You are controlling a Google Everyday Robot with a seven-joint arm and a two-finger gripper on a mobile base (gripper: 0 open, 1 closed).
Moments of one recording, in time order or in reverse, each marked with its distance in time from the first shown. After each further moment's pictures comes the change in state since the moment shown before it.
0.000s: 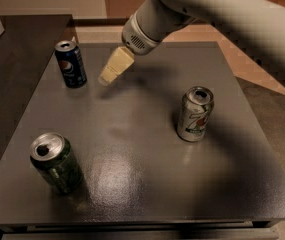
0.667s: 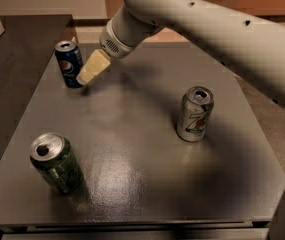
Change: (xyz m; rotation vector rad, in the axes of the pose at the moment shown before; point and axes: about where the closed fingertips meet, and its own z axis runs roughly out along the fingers) arm -0.031 0.004 0.052 0.027 -0.012 0.080
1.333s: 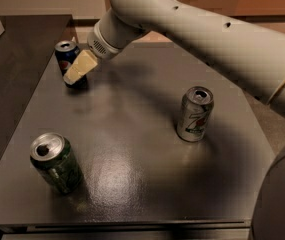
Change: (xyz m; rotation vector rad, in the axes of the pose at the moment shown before) arm -0.025 0.014 0.026 -0.029 -0.047 0.013
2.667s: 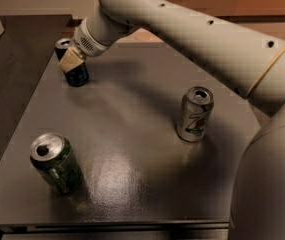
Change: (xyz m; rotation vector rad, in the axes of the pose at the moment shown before) arm -0.030 0.013 0.021 -0.065 -0.051 -0.033
